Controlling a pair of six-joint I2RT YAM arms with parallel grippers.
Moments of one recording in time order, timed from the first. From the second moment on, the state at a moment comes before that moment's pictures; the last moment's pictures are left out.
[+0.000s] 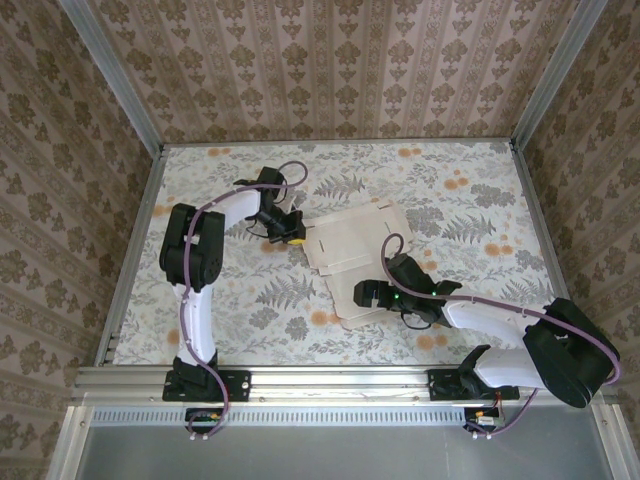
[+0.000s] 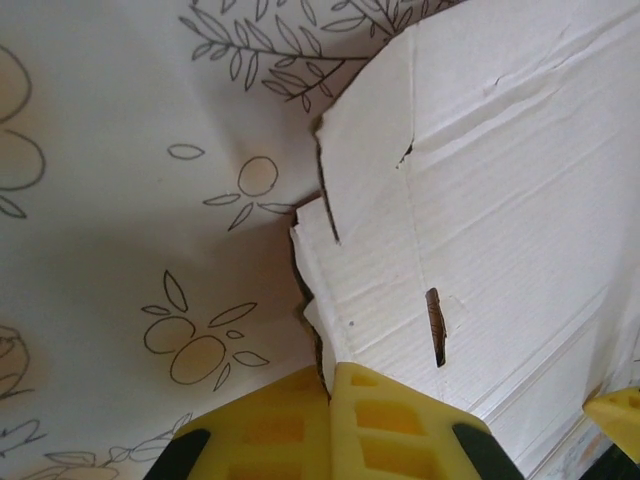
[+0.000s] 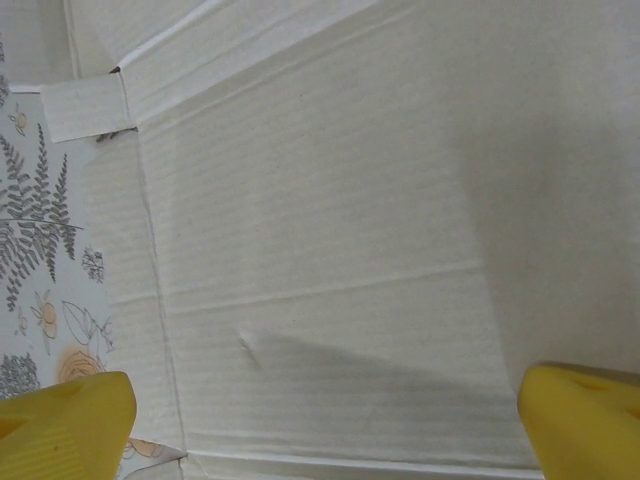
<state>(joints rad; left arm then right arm) -0.38 2.10 1.48 -0.74 0.57 -0.33 0.69 1.25 0.46 -0.12 -0.06 0.78</state>
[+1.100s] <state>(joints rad) -0.45 1.64 1.03 -0.31 0.37 -0.14 0.82 1.36 0.49 0.02 -0.06 1.01</state>
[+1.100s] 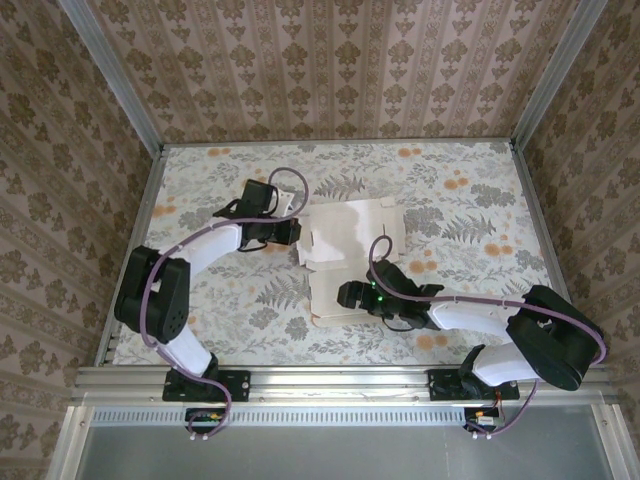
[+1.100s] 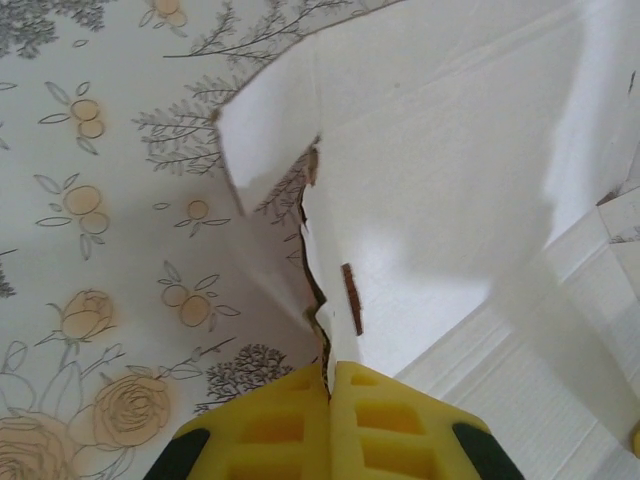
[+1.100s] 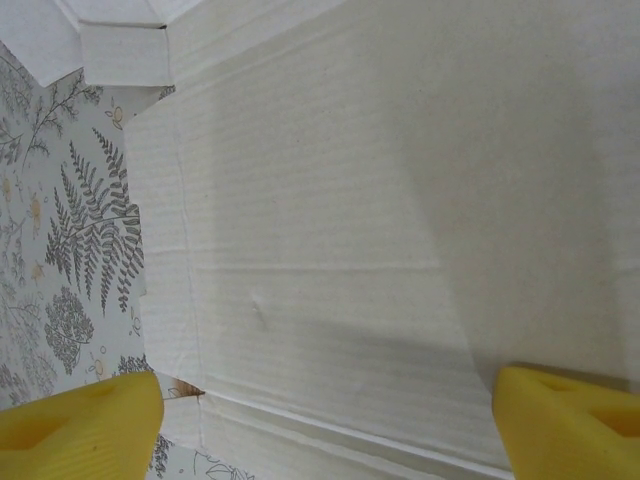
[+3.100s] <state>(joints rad) -0.69 1.32 0.70 -0.11 0.09 -0.17 0.96 1.50 0.57 0.13 0.09 1.16</state>
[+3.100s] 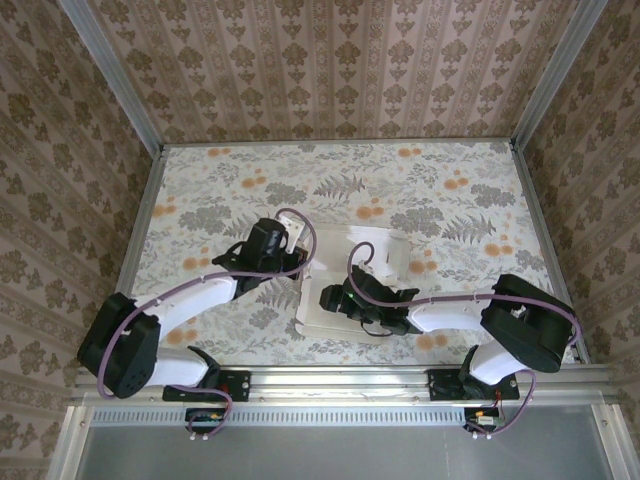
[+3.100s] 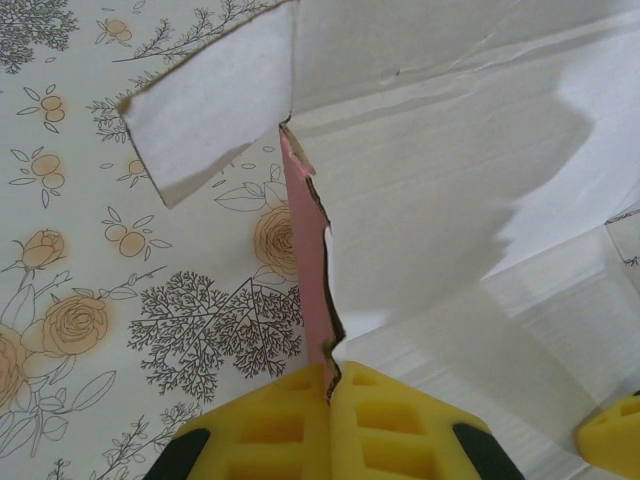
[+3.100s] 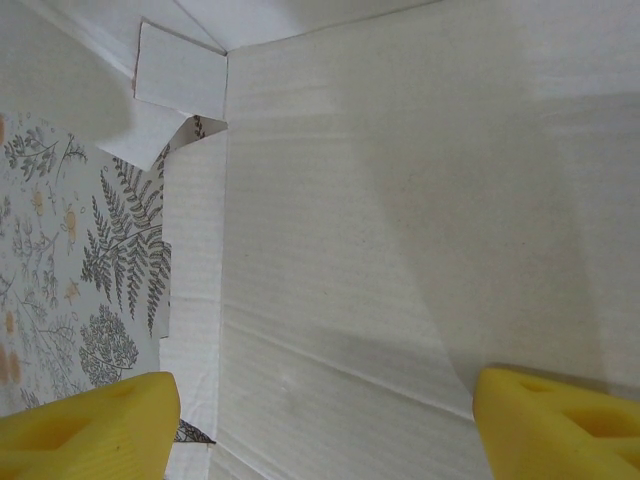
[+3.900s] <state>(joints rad) -0.75 1.27 0.66 -0.14 0.01 -0.27 0.99 1.51 0.57 0.13 0.15 1.18</state>
